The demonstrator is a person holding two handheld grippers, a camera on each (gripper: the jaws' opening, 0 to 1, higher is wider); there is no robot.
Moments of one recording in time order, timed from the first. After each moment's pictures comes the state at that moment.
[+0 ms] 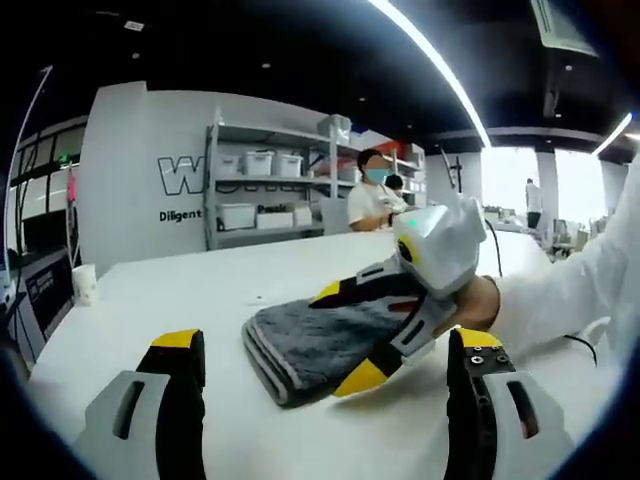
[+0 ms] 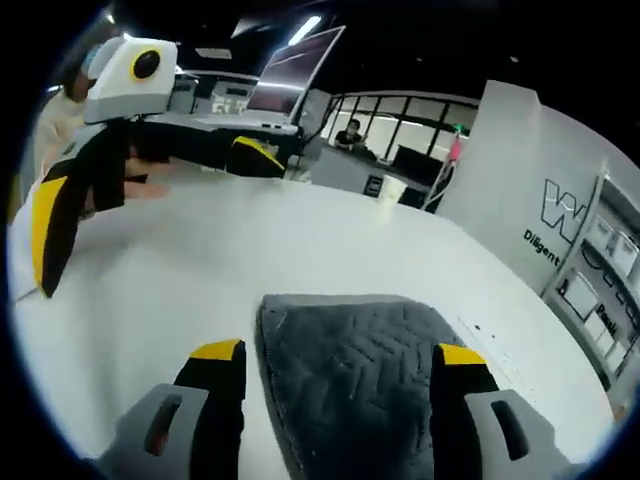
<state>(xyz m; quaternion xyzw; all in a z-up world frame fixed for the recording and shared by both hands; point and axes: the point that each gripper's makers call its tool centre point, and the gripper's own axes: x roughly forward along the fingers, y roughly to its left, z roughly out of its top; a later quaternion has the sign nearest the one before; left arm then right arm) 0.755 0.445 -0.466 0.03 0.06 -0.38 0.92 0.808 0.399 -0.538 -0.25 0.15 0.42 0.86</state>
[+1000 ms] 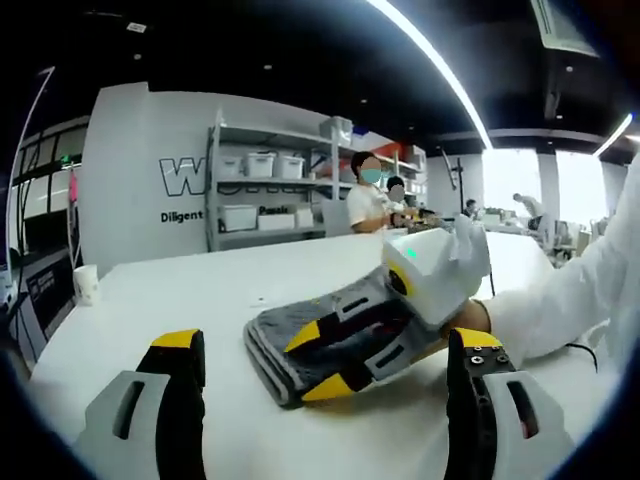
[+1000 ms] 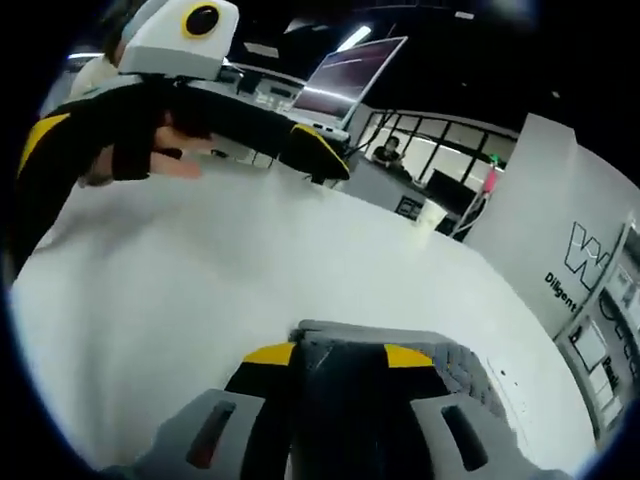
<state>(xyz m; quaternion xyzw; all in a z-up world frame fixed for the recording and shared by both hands) 0.753 0.446 -0.465 0.02 0.06 -0.38 0.92 0.786 0.438 -0.551 -0.31 0.10 0.49 0.81</state>
